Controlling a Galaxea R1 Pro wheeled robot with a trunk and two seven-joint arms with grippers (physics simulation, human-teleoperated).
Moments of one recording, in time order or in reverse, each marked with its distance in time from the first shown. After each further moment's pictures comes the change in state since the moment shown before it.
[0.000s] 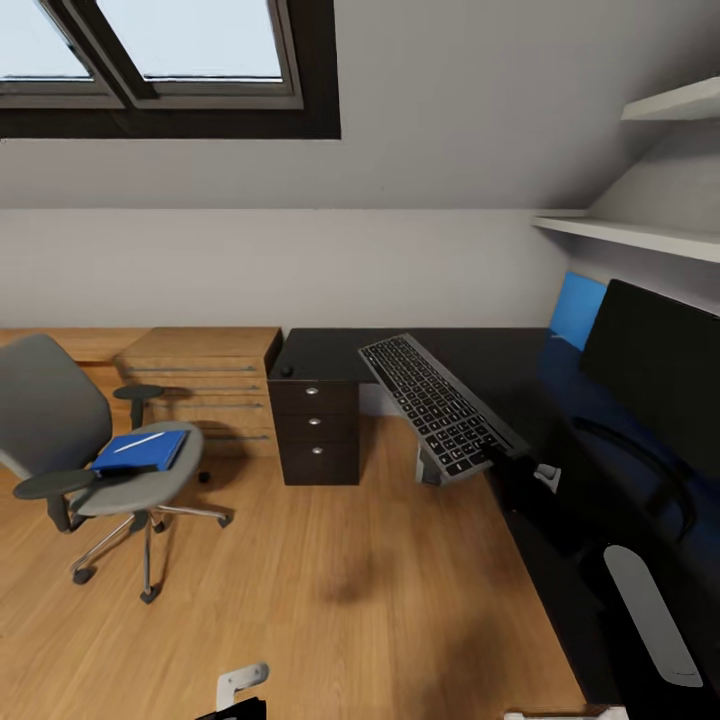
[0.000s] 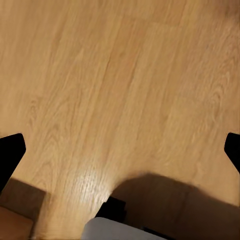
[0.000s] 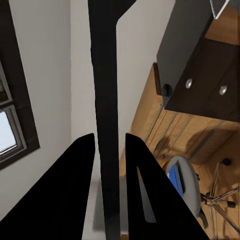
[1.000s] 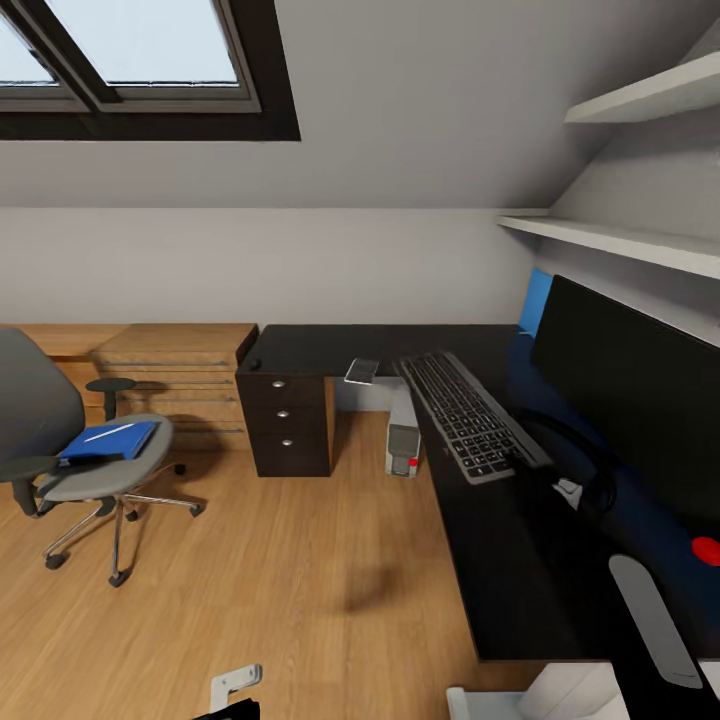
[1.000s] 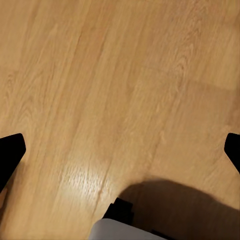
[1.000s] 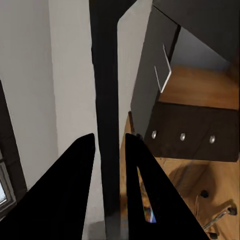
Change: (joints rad) left arm -0.001 0.000 0.002 0.028 0.001 -0.002 -0.001; right arm 0.000 0.007 -0.068 0.098 0.008 -0.114 -0.002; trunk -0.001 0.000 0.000
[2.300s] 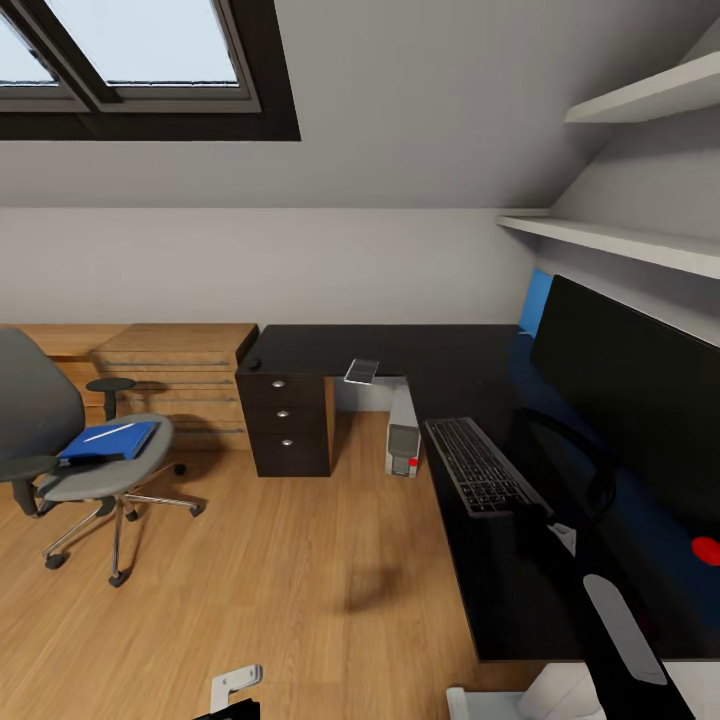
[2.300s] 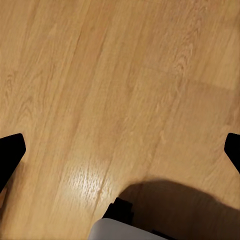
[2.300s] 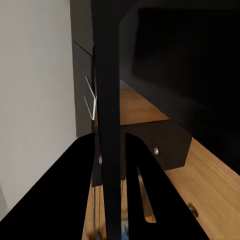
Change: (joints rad) left arm 0.000 0.000 -0.001 -0.001 0.000 0.000 0.000; right arm -0.020 0.018 0.007 0.259 -0.004 -0.171 -0.071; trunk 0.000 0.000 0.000
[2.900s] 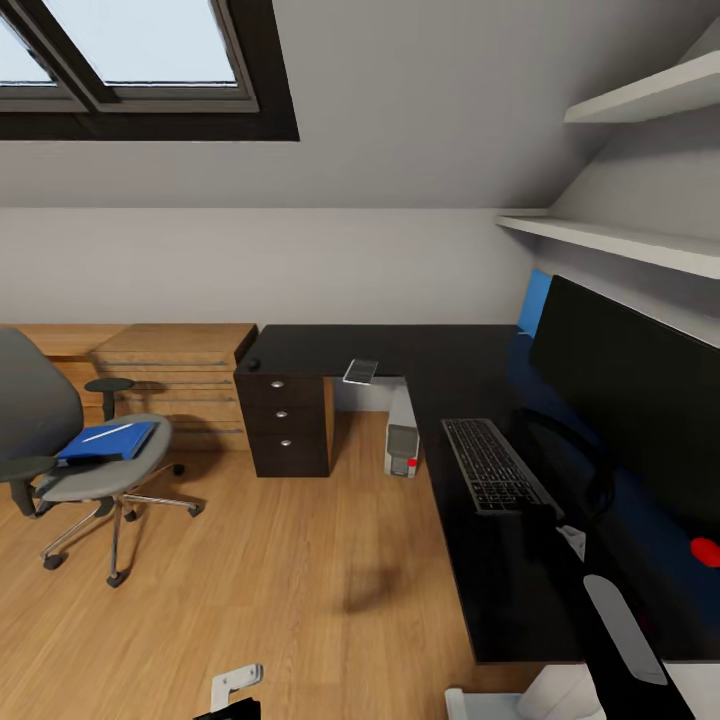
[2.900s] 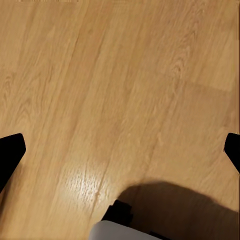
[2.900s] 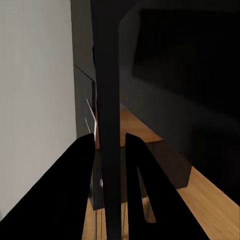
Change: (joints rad) left arm 0.000 -0.001 -0.002 0.000 -0.001 -0.008 0.000; right arm 0.000 -0.001 -0.001 0.002 -0.005 -0.093 -0.003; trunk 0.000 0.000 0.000
